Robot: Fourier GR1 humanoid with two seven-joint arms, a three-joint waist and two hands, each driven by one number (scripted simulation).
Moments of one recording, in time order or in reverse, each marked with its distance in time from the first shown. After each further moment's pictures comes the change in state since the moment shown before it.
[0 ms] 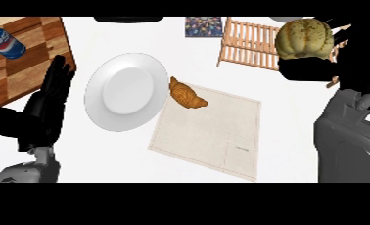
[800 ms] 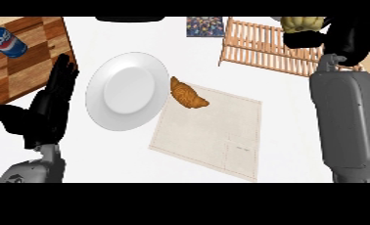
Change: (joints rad) left arm -0.017 -0.034 0.003 0.009 -0.029 0.000 0.001; right arm -0.092 -0.100 -0.161 0.547 -0.075 -0.408 -0.325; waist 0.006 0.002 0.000
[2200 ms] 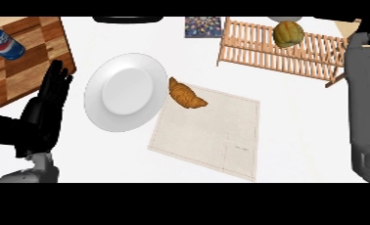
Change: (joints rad) left arm 0.053 -0.005 0.030 -0.038 0.001 -0.039 -0.010; right arm -0.126 -0.094 -0.167 0.189 -0.360 -0.190 -0.212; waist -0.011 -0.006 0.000
